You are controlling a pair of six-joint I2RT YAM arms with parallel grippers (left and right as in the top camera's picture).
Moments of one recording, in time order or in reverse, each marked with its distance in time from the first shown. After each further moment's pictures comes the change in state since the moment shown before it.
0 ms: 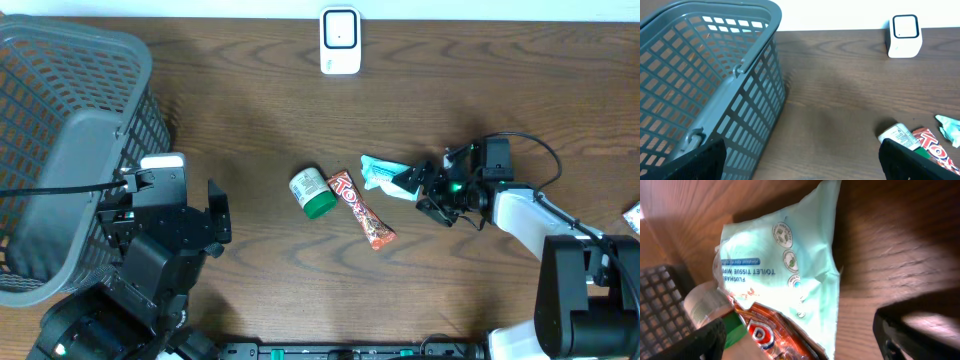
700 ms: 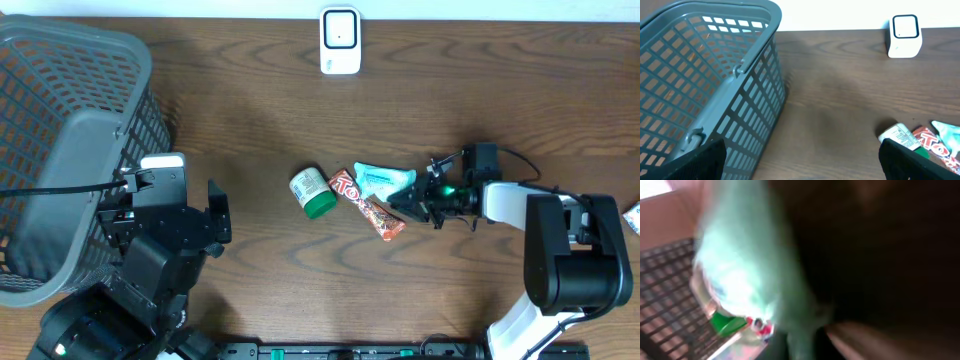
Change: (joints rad) left arm 0.000 0.000 0.000 0.000 0.000 0.000; right arm -0.002 0.203 0.009 0.085 -0.237 0.056
